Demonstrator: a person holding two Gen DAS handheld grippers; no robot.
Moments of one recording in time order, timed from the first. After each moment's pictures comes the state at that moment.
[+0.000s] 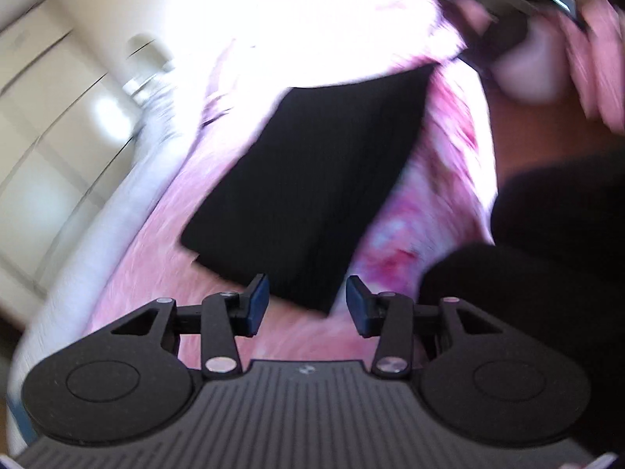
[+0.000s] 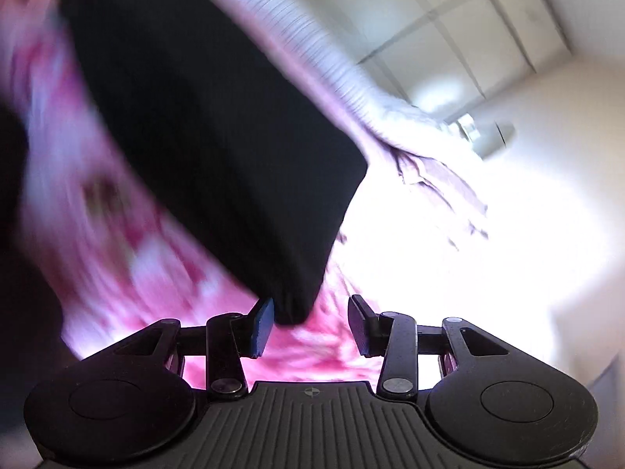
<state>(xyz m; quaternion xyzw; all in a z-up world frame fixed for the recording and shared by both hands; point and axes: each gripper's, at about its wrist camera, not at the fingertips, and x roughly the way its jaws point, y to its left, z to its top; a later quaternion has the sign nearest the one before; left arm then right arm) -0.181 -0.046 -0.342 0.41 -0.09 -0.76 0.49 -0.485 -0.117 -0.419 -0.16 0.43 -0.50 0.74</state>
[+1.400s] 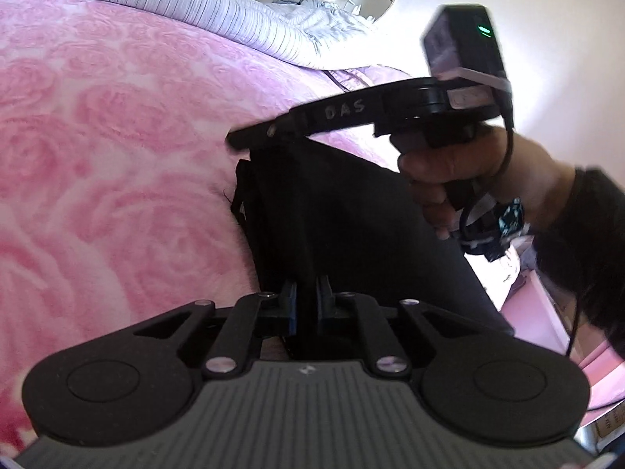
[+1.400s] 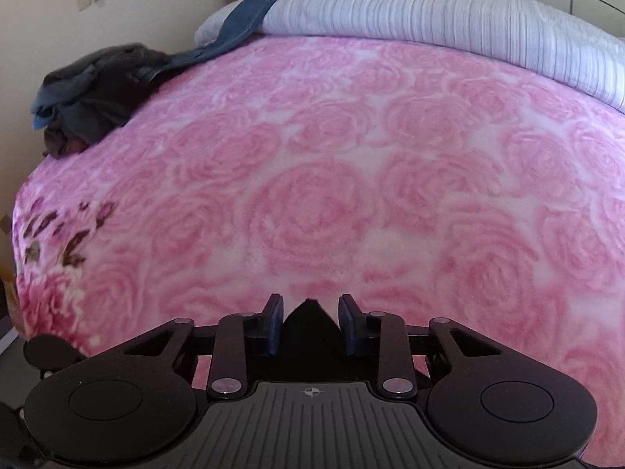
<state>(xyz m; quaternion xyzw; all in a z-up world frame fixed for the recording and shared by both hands) -0.071 -0.176 -0.366 0.06 0.41 -0.75 0.52 -0.211 -0.386 -0.366 0.17 0.39 -0.14 0.89</state>
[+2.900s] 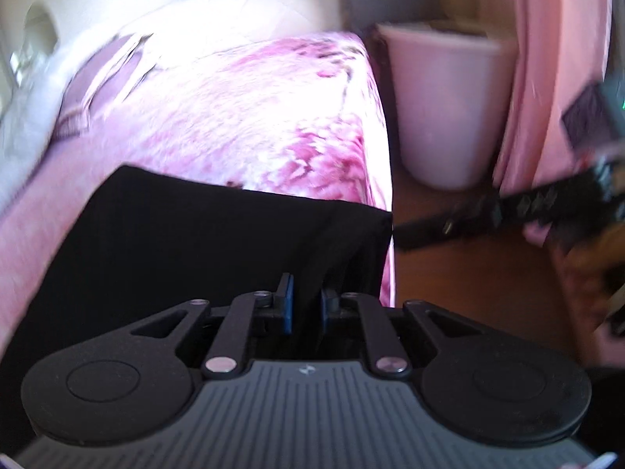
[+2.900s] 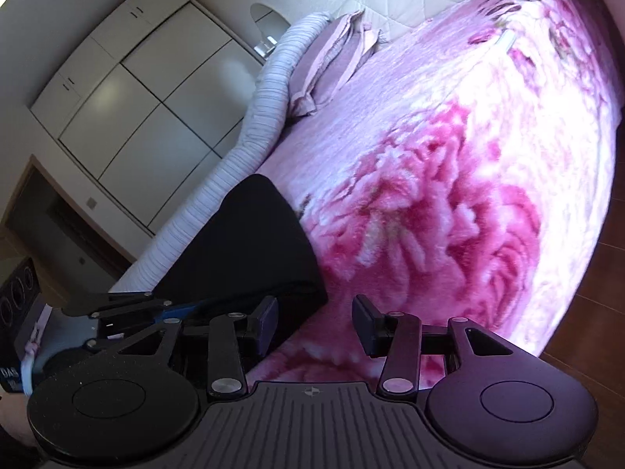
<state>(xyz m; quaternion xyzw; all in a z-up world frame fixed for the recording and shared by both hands) -0.361 -0.205 -0.354 0.37 0.05 -0.88 0.30 -0.619 -0.152 -0.460 0.43 -0.05 -0.52 0.73</state>
